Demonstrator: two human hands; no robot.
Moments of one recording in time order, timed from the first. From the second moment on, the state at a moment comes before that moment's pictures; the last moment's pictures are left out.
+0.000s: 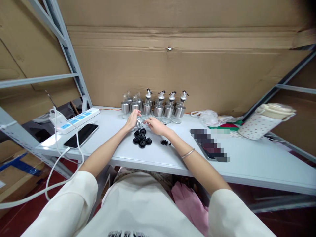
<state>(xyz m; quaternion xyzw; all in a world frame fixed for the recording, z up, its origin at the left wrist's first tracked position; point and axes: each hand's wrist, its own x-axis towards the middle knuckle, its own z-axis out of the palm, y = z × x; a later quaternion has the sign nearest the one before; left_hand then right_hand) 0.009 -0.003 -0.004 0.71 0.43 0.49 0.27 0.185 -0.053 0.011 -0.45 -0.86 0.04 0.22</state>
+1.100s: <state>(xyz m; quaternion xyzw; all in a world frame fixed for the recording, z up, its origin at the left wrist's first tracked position) 0.022 -0.050 0.022 0.88 0.25 0.40 0.05 0.194 -0.079 0.035 -0.46 -0.58 0.46 0.50</state>
